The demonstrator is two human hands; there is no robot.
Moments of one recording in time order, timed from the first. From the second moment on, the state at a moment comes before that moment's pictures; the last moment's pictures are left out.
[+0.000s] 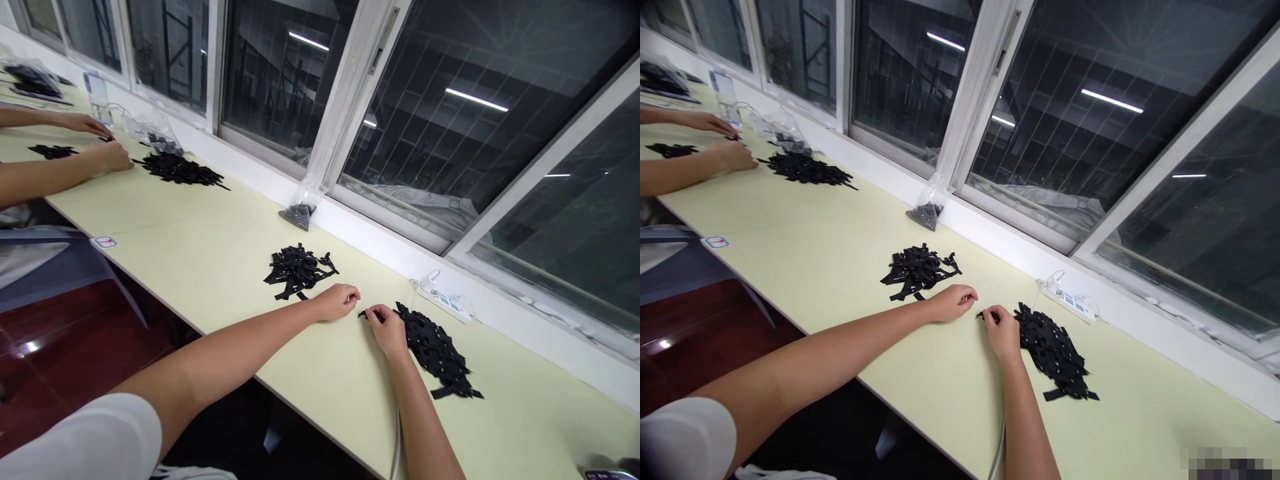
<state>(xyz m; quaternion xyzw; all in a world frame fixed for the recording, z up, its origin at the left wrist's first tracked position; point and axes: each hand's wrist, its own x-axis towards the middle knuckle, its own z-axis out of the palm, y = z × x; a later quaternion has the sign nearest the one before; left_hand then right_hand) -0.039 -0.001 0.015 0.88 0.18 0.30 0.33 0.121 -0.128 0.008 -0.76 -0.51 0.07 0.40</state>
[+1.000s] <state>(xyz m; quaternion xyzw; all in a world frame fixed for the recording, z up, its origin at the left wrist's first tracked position) -0.040 0.000 0.015 0.87 0.15 0.24 0.40 0.145 -0.137 0.011 -0.74 -0.42 0.06 0.52</state>
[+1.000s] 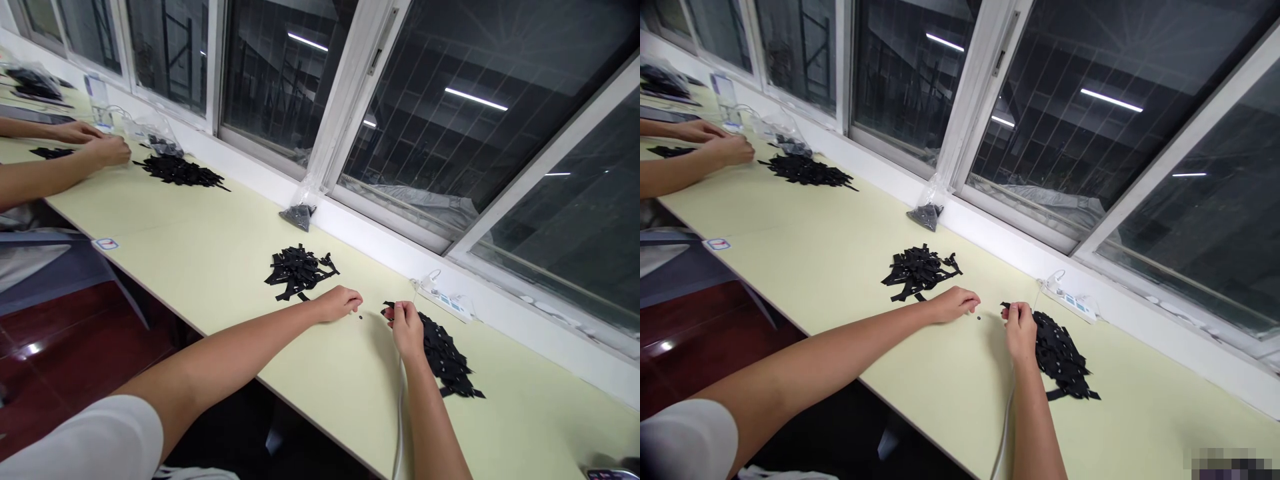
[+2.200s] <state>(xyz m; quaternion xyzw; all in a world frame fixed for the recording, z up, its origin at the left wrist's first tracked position) -0.033 -0.004 0.012 0.84 0.09 0.37 0.37 0.121 -0.125 0.006 -0.65 -0.44 0.27 0.56</state>
